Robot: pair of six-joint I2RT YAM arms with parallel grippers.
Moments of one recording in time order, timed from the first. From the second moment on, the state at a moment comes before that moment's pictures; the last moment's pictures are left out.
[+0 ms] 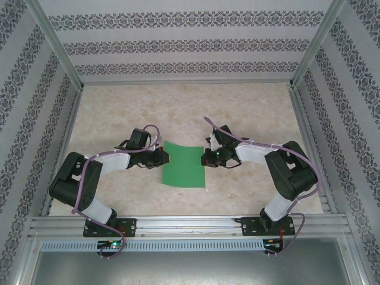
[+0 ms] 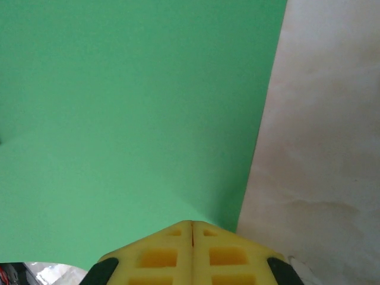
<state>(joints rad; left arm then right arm) -0.33 1.56 0.67 -0.05 0.63 -0.65 0.49 1.70 0.83 -0.27 -0.51 0.56</state>
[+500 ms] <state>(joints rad) -0.34 1.49 0.67 -0.04 0.65 -0.69 0.50 1.74 0.85 -0.27 -0.50 0.55</state>
